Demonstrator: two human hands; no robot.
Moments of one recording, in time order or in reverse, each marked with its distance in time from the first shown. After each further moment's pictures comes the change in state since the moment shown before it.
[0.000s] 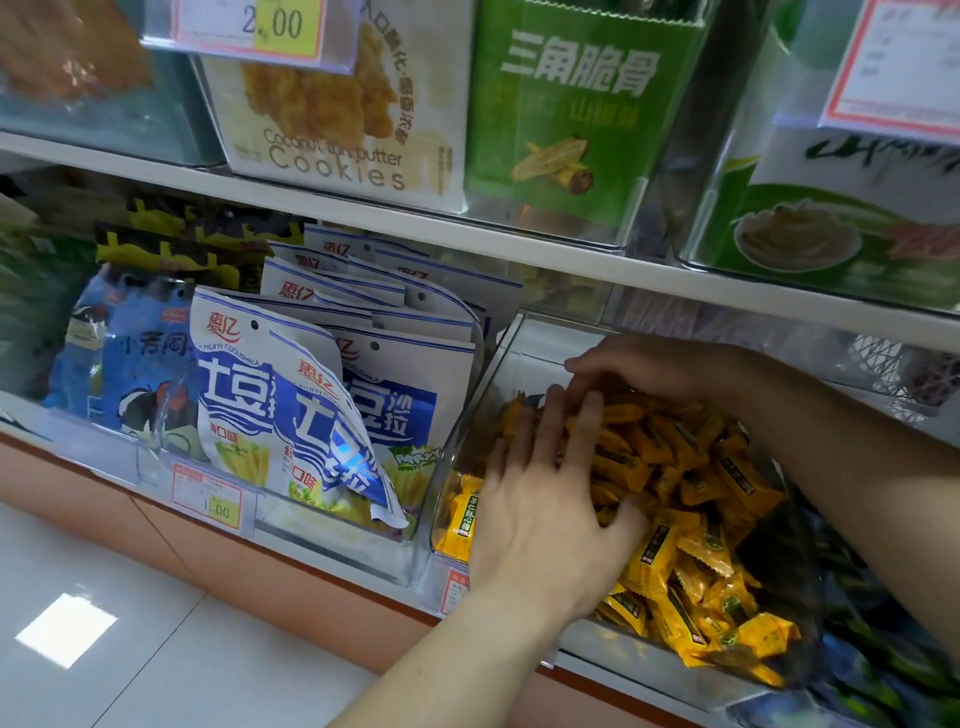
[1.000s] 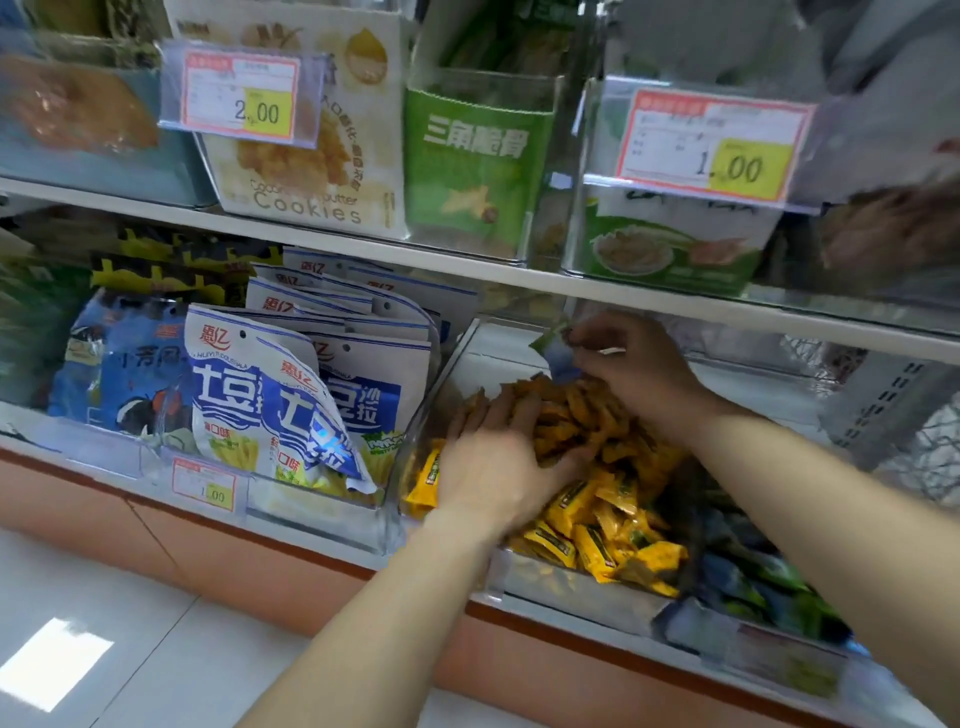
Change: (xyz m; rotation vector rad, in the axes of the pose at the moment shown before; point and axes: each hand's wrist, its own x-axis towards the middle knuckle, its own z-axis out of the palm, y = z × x) left_hand 0.019 -0.003 -0.002 0.152 -0.074 0.011; right_hand -0.063 0.010 0.027 0.303 0.814 -0.182
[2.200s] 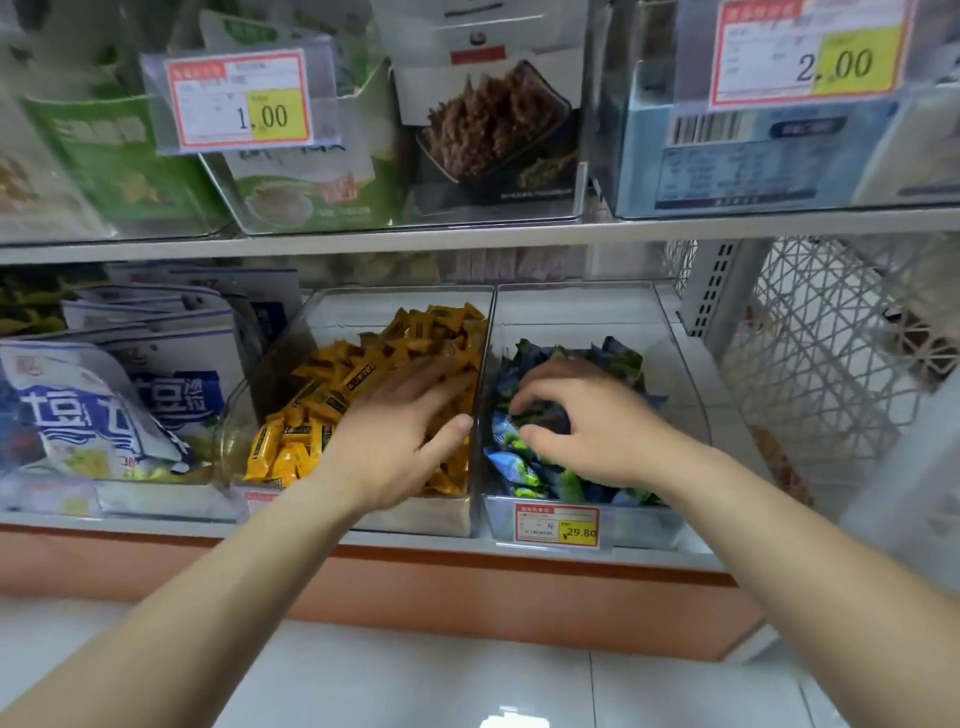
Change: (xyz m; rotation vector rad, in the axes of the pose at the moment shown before) left_hand -0.026 0.083 -0.007 0.071 -0.119 0.345; right_hand -0.156 0.056 -0.123 -0.434 -0.292 -0.072
